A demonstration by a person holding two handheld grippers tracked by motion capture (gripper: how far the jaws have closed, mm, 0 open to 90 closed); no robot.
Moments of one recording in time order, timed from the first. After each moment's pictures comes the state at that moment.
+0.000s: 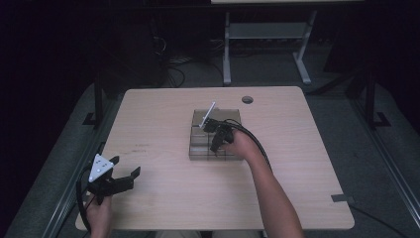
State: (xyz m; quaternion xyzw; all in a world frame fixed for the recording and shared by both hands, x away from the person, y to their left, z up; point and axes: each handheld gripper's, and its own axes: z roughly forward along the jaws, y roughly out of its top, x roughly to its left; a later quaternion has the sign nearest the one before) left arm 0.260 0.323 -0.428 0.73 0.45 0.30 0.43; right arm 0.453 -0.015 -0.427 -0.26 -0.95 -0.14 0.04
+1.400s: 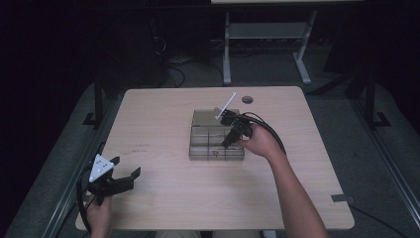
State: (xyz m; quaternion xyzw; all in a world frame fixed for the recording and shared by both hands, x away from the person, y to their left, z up) left arm 0.260 0.323 -0.430 0.73 0.45 0.29 0.42; right arm 0.434 -0.067 -0.378 -0.27 -0.94 -0.19 0.01
